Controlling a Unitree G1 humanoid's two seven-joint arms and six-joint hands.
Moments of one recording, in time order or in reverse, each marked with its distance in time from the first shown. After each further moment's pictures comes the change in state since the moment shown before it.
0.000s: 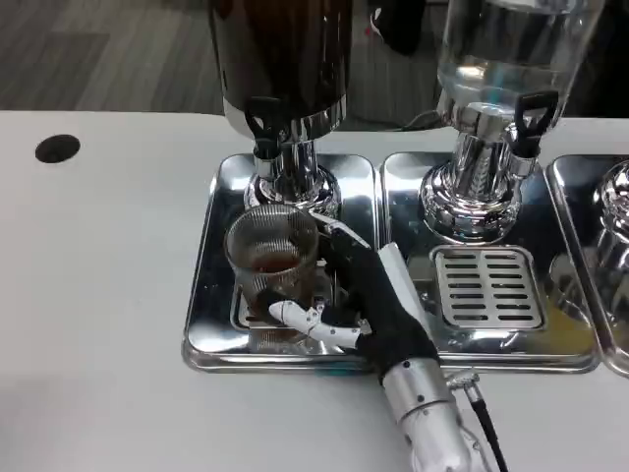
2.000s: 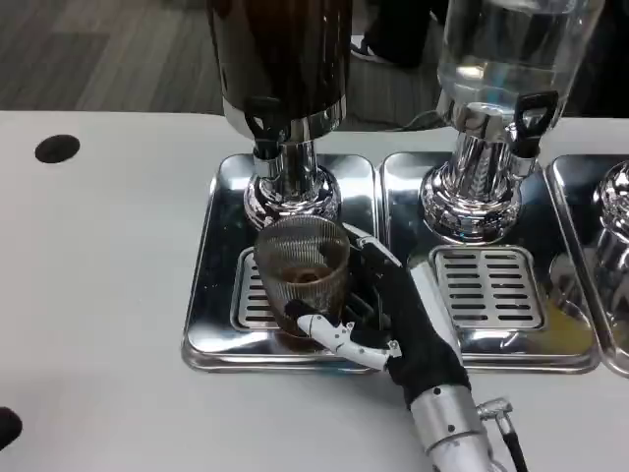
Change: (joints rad) left arm -0.018 -0.041 -0.012 -0.053 0.006 0.008 -0.023; right arm 0.174 -0.039 0.000 -0.230 0.004 0.042 0.030
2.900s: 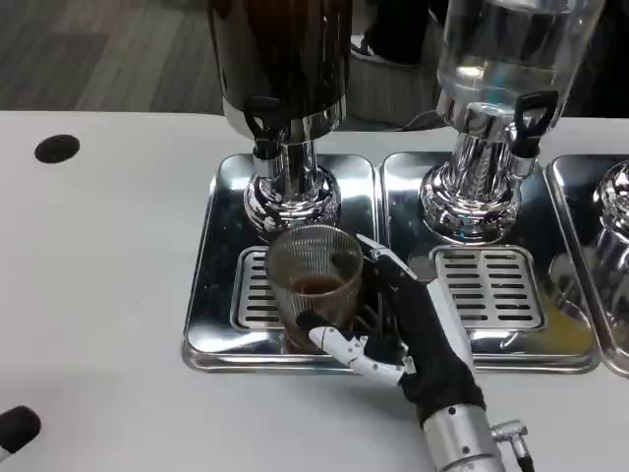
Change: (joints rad) left arm -0.002 -0.011 -0.028 -0.035 0.002 0.017 -0.001; right arm 0.098 -0.009 -0.002 -0.103 0.008 0.000 0.010
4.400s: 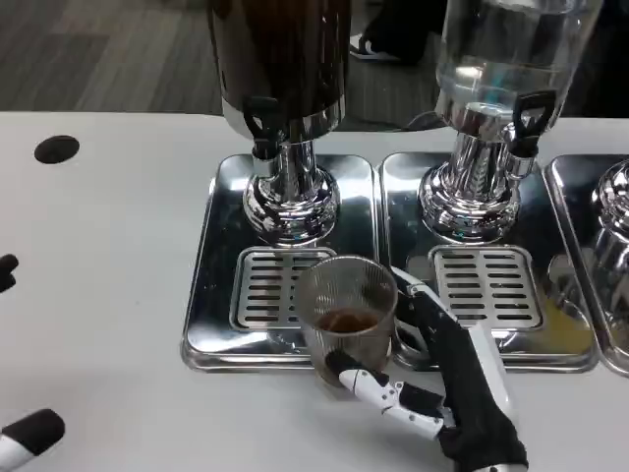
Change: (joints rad) left arm -0.007 -0.019 -0.028 -0.031 0.032 0.015 0.000; right arm 0.254 -0.047 0.013 -0.254 -0.004 -0.016 0.020
